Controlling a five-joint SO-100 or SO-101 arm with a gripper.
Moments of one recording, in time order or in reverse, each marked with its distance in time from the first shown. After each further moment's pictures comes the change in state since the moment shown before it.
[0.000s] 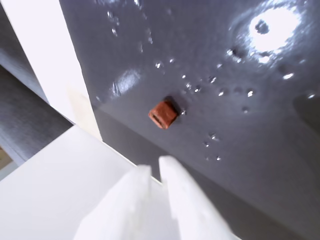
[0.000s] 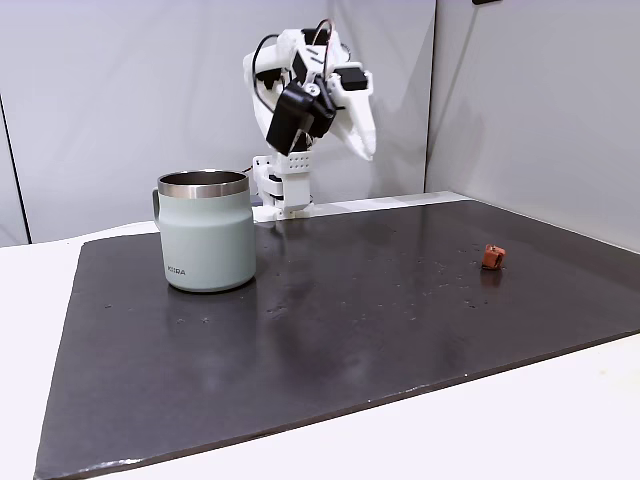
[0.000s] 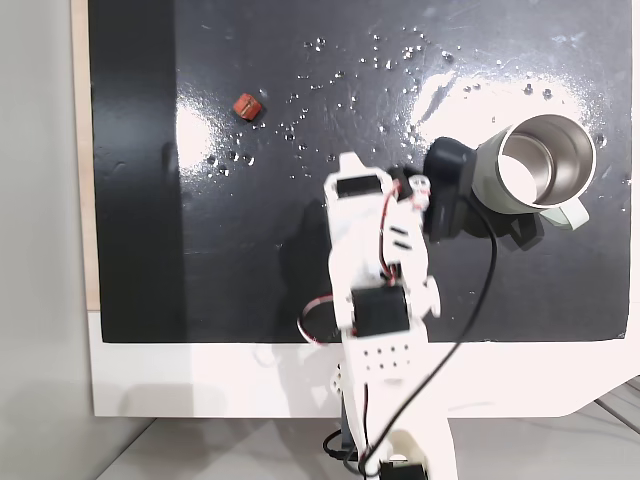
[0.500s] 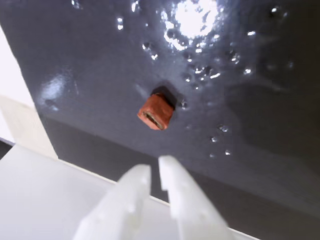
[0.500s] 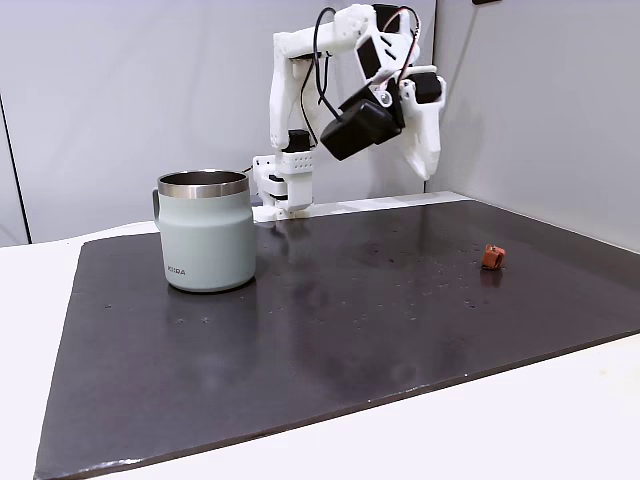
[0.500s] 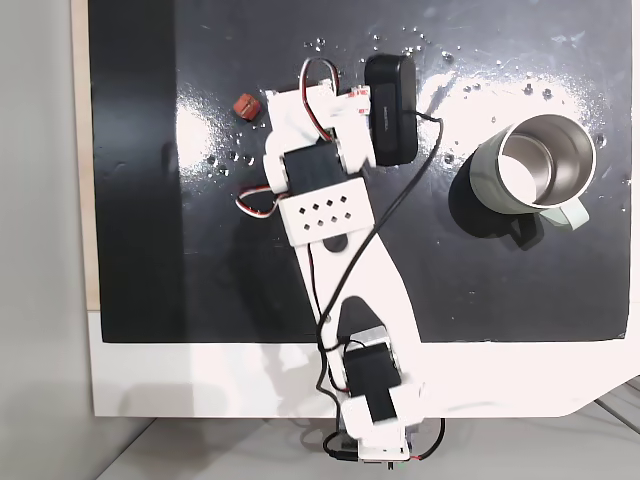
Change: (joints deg) arm -6.9 -46.2 -46.8 17.2 4.0
